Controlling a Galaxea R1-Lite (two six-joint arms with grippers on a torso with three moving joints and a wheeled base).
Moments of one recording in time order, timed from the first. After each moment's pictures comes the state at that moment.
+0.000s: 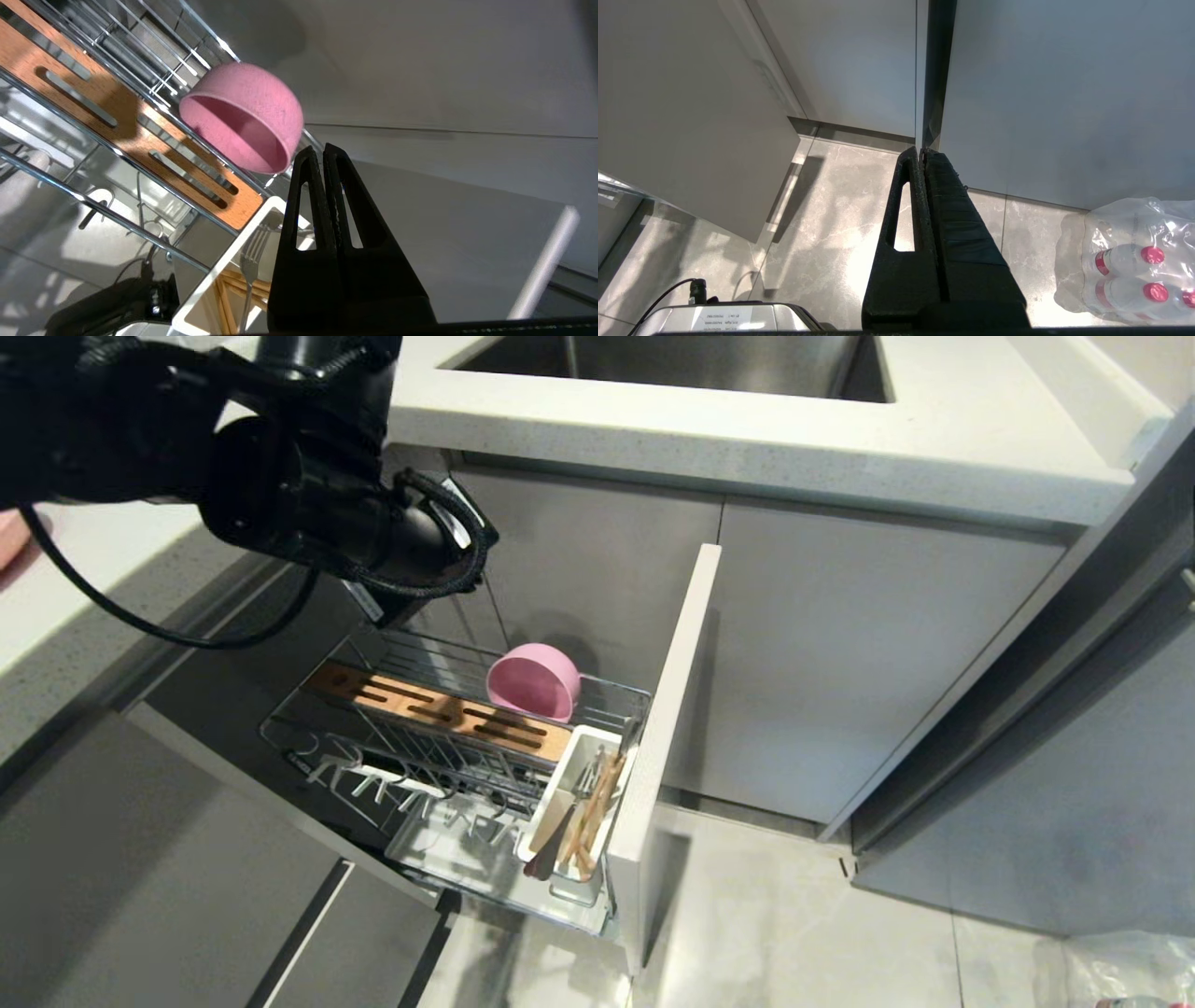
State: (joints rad) left arm -0.52 1.81 -1.93 0.61 0.34 -0.84; right arm 0.00 0.00 0.00 0.00 -0.02 0.05
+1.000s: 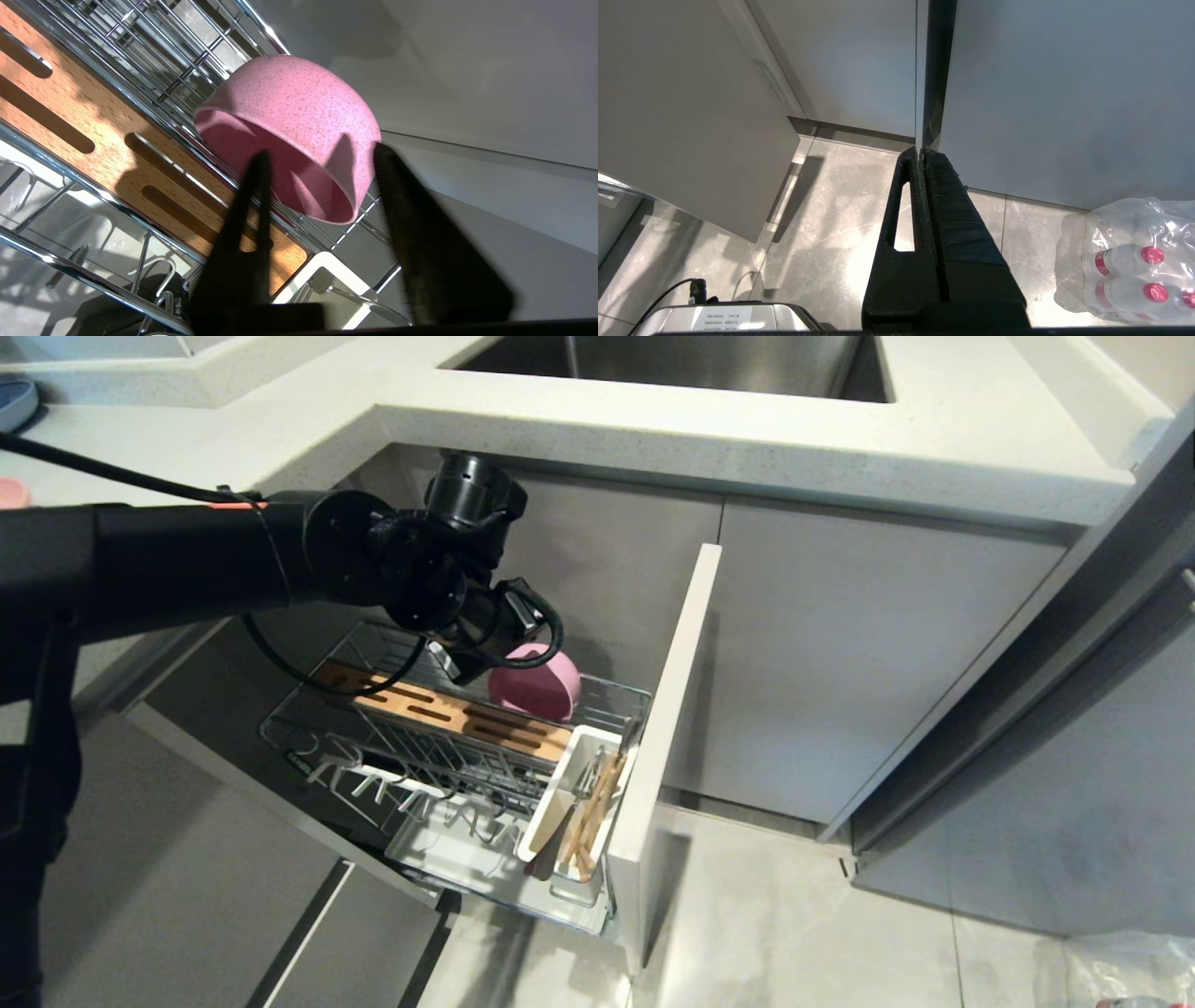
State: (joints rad) left arm -0.49 2.04 -1.95 0.53 0.37 -0.84; right arm 0.00 0.00 0.00 0.00 -0.02 0.05
